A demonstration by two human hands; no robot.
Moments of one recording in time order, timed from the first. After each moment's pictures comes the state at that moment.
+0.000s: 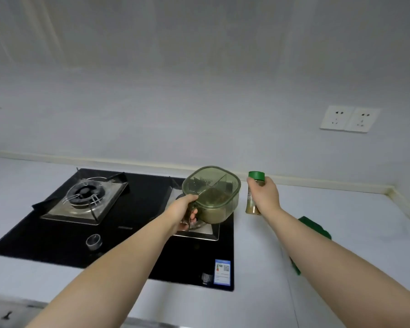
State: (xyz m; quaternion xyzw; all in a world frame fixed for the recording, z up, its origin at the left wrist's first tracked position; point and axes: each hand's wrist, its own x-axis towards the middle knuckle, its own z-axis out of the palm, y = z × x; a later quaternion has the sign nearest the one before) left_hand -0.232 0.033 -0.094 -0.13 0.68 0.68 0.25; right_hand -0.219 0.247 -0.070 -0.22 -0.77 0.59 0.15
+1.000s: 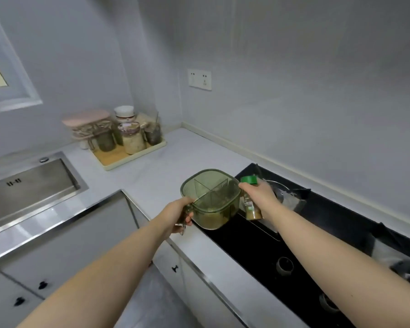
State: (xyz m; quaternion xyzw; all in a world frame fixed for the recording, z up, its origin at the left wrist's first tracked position) left_hand -0.183 -0.470 -0.110 -0.33 0.68 0.66 0.05; right_hand -0.308 -0.286 -0.088 0.04 -0.78 0.58 -0.21
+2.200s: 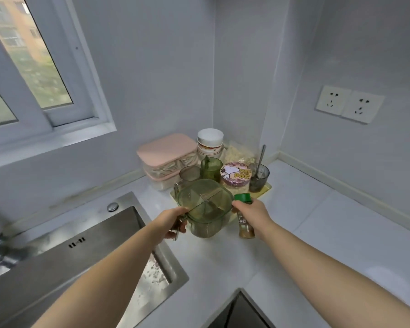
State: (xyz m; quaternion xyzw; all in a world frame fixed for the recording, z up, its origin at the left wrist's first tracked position) left_hand -0.255 -1.054 -0.136 -0.42 0.66 0.62 0.05; right_hand -0.393 -0.874 -0.121 0.07 -0.77 0.57 -0.27
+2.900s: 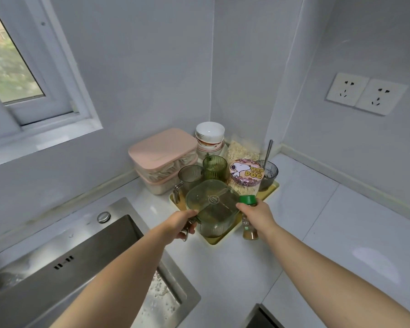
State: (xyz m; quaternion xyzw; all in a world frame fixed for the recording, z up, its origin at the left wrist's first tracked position) left_hand -0.305 -1.115 -0.176 -0.36 0.66 0.65 0.12; right_hand -0.422 -0.934 -0.167 0.01 -0.80 0.55 -0.24
